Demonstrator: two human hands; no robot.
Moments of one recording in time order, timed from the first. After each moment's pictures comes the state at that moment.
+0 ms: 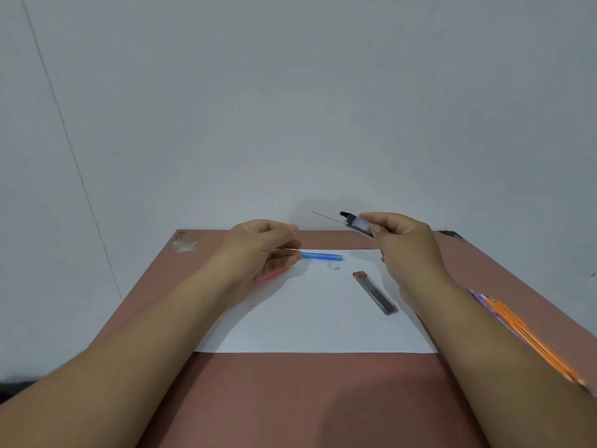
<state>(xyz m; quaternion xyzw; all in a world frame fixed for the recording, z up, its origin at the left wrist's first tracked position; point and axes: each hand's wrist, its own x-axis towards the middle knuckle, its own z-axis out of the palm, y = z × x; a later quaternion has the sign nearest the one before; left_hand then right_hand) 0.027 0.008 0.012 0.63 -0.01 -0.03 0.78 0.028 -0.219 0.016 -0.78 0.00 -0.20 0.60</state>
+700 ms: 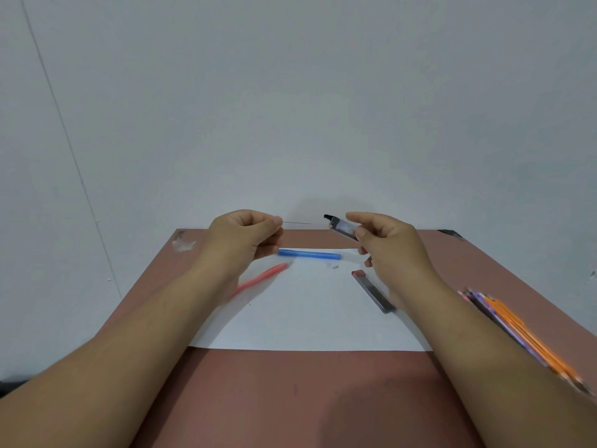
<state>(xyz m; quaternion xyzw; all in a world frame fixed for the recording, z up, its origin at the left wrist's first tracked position) 0.032 0.017 0.013 0.67 0.01 0.11 0.73 0.018 -0.205 0.019 -0.78 -0.01 -0.15 0.61</state>
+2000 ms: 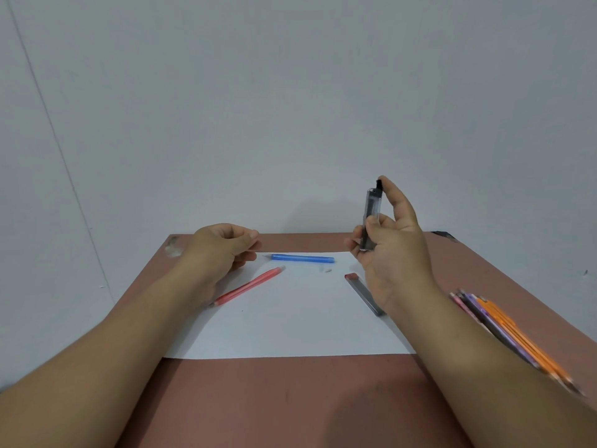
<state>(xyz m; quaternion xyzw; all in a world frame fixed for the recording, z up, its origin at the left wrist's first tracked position) 0.046 0.036 0.003 0.74 0.07 0.08 0.67 0.011 -0.197 0.028 -0.58 -0.03 -0.16 0.80</state>
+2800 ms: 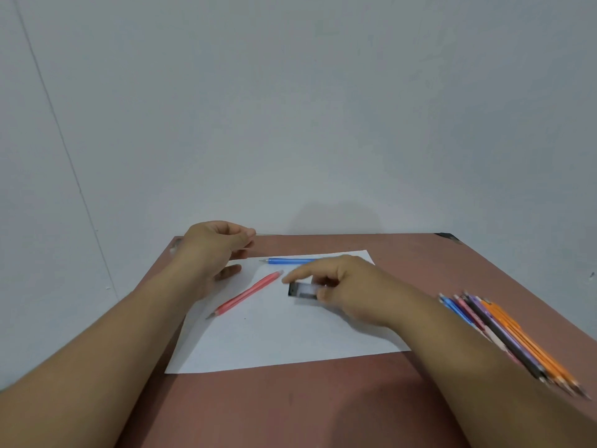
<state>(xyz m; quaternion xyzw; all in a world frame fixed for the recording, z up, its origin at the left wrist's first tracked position) 0.040 0.044 0.018 0.74 0.10 0.09 0.66 -0.003 -0.187 0.017 -0.91 -0.23 0.05 0.35</state>
